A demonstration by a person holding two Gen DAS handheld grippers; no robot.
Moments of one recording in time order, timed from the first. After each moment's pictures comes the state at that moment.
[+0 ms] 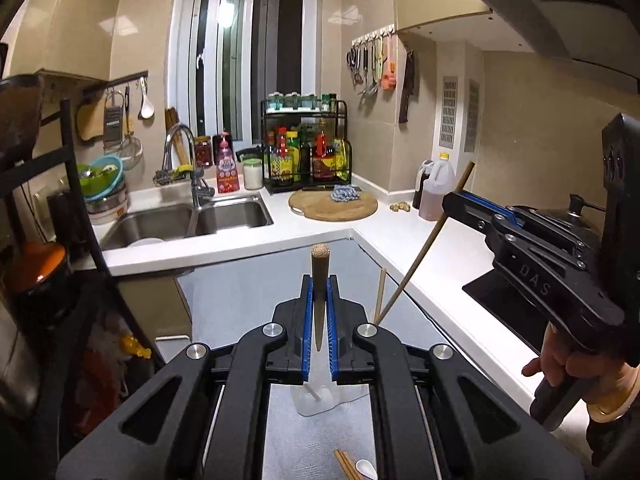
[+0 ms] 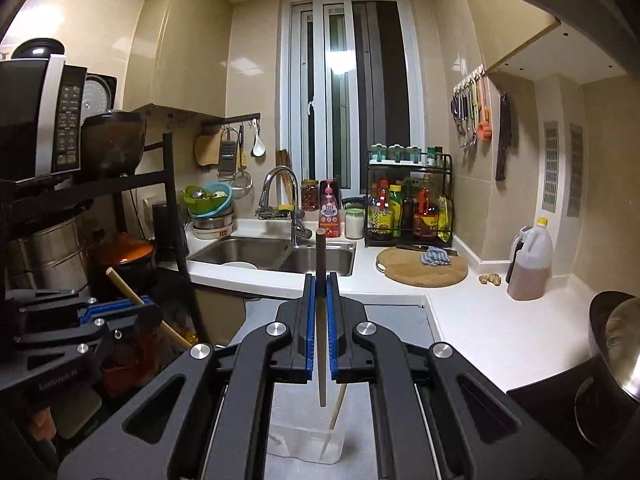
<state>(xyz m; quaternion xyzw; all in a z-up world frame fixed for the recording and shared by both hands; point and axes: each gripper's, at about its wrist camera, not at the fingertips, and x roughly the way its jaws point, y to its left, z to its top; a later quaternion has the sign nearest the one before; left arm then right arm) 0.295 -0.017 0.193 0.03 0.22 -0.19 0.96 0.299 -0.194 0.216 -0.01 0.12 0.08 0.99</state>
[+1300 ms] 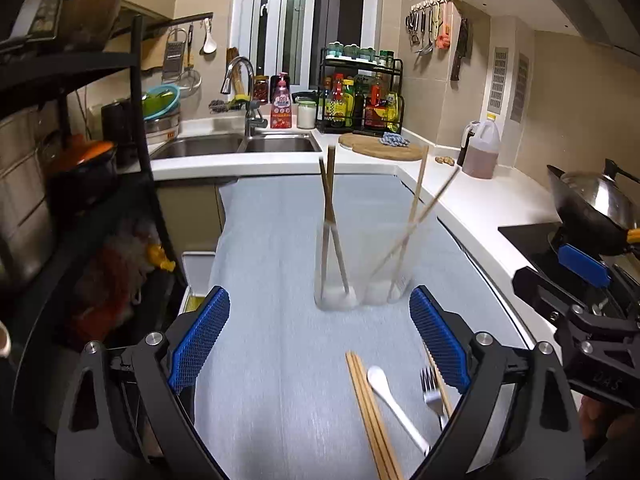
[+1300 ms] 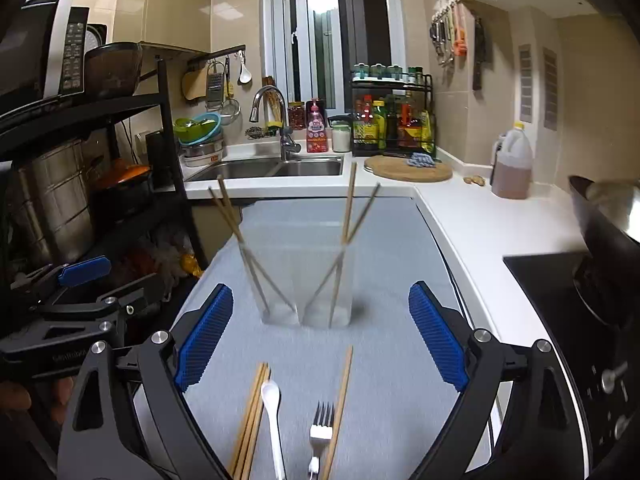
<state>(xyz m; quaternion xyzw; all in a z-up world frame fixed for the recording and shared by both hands) 0.203 0.007 0.086 -0.02 0.28 -0.09 0.95 0.186 -0.192 0.096 0.00 0.24 0.05 0.97</state>
